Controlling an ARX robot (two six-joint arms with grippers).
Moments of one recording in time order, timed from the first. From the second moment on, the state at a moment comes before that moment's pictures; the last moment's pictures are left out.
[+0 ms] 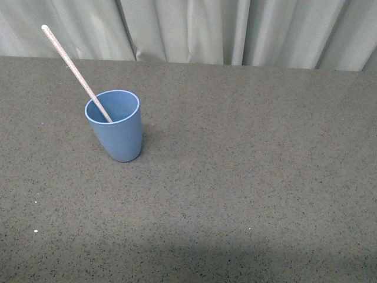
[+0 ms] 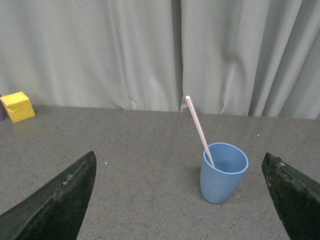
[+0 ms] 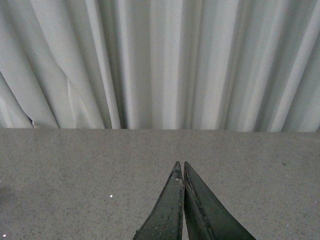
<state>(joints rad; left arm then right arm) 0.00 0.00 0.02 0.00 0.00 0.00 0.00 0.34 0.00 0.34 0.00 0.00</state>
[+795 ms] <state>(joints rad) 0.00 0.00 0.02 0.00 0.00 0.00 0.00 0.00 0.01 0.00 0.00 0.00</state>
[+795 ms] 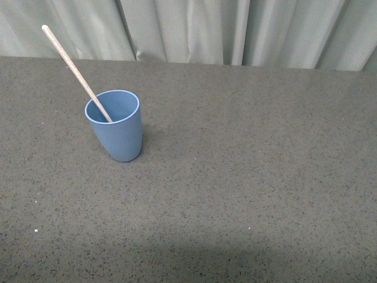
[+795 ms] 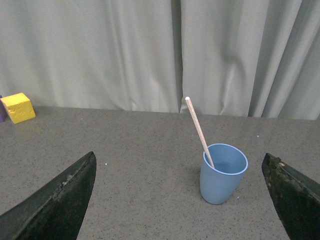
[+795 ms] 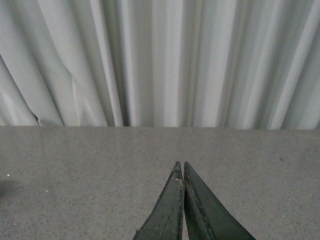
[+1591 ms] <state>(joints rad) 0.00 0.00 0.02 0.00 0.00 0.00 0.00 0.00 0.01 0.00 0.00 0.00</state>
